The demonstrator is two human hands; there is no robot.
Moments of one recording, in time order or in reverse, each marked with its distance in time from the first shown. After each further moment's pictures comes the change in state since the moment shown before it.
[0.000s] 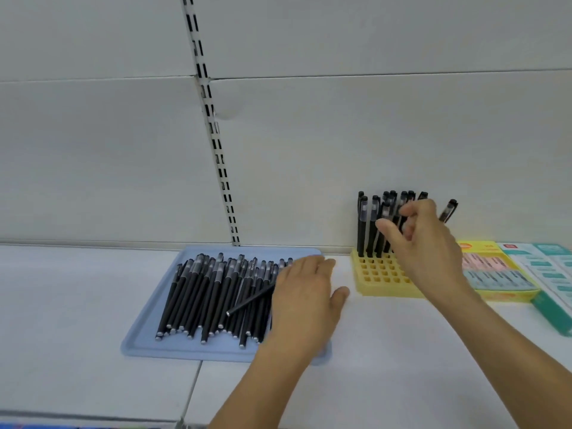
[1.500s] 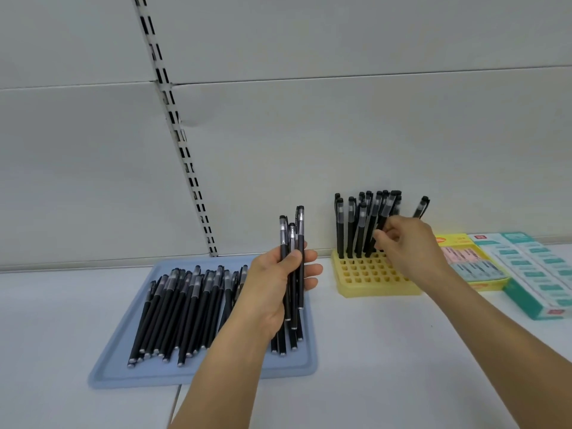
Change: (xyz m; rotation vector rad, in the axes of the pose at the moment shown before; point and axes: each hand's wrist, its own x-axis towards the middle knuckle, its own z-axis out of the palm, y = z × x) left_hand 0.030 -0.010 -0.025 -1.580 -0.115 -0.592; right_hand 0.024 0.046 0.013 0.000 -0.105 0.010
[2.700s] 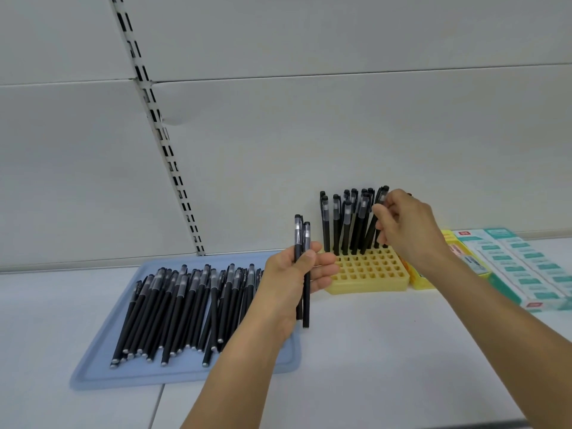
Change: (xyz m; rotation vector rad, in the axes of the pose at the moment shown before) left_hand -0.003 -0.015 0.034 0.041 -0.067 0.009; right_hand 0.003 -0.010 -0.033 0.066 0.047 -0.066
